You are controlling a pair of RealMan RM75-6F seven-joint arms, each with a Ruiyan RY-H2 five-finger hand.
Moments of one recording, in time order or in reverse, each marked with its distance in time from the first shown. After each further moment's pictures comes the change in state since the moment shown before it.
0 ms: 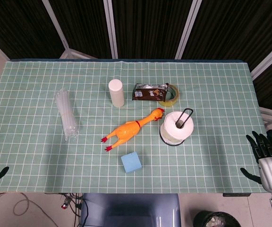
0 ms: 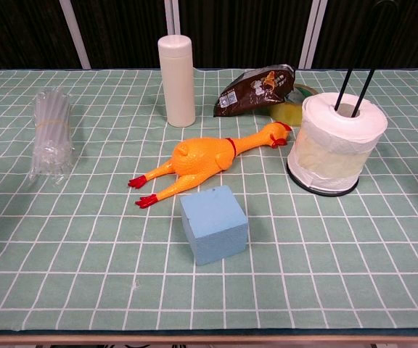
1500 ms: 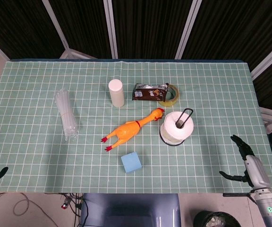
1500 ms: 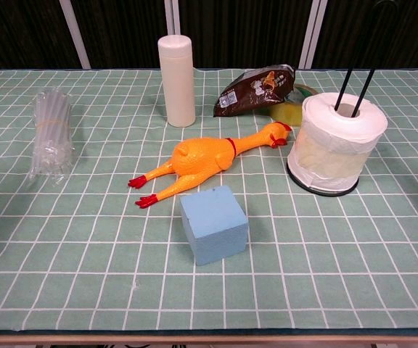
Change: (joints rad) left arm 0.007 -0.002 -0.002 -0.002 0.005 0.008 0.004; right arm 0.083 0.016 -0.011 -0.162 0.115 -0.282 0.578
